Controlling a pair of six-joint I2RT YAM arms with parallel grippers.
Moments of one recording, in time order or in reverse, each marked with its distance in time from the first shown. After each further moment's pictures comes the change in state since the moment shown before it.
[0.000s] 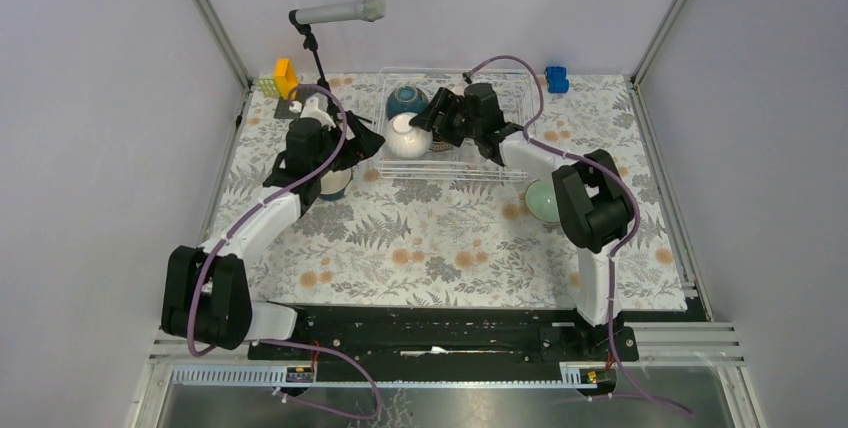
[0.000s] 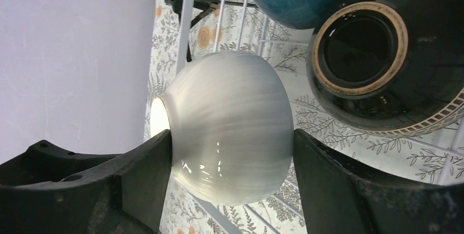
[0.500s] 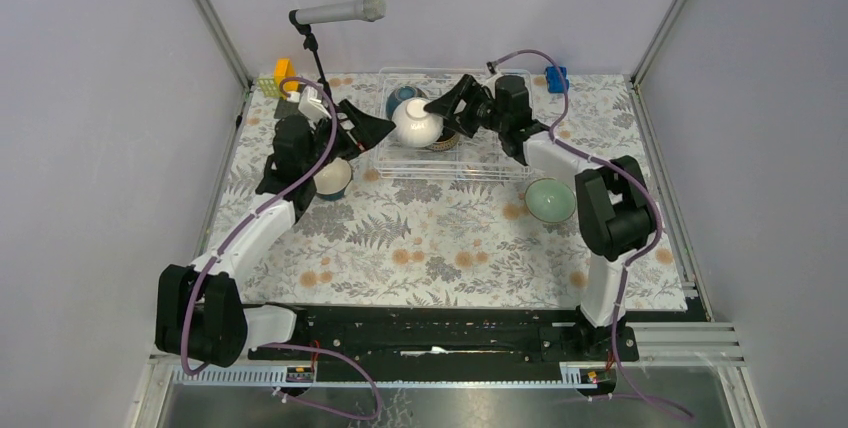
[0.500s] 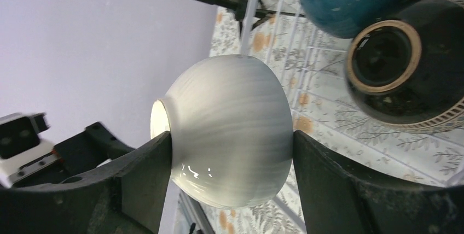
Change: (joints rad) left arm 0.000 -0.098 -0.014 0.156 0.208 -0.150; right arm -0.092 -0.108 -0.095 0.127 -0.177 0.105
